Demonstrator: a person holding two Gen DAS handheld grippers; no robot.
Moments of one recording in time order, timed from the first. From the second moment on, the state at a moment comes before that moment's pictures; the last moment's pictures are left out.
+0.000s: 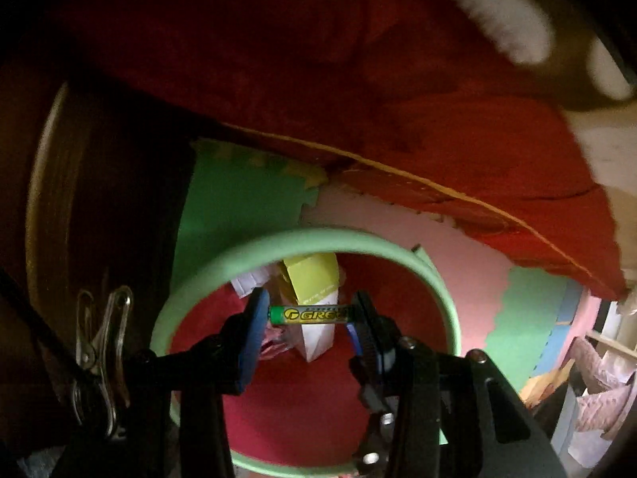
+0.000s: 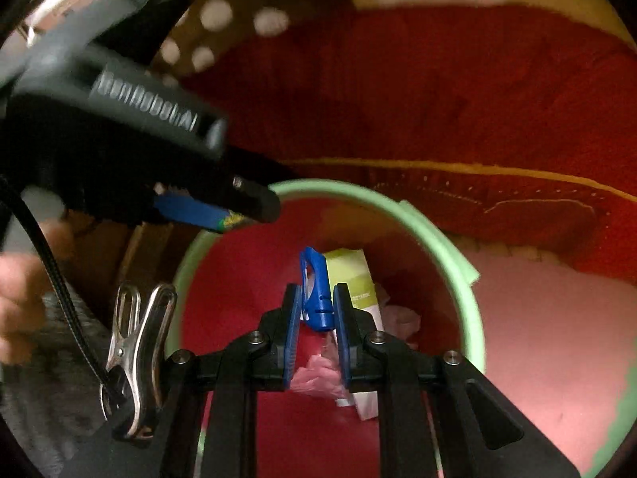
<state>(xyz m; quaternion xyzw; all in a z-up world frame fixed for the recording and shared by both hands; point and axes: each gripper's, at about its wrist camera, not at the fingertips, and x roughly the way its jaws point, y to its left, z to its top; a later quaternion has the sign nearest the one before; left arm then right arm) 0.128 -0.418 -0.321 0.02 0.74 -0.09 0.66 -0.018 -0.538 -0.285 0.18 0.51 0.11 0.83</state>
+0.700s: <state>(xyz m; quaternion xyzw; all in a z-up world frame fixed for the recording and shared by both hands) 0.150 -0.415 -0.322 -0.05 0.75 -0.10 0.65 0.030 -0.498 -0.307 0.04 0.54 0.14 0.83</state>
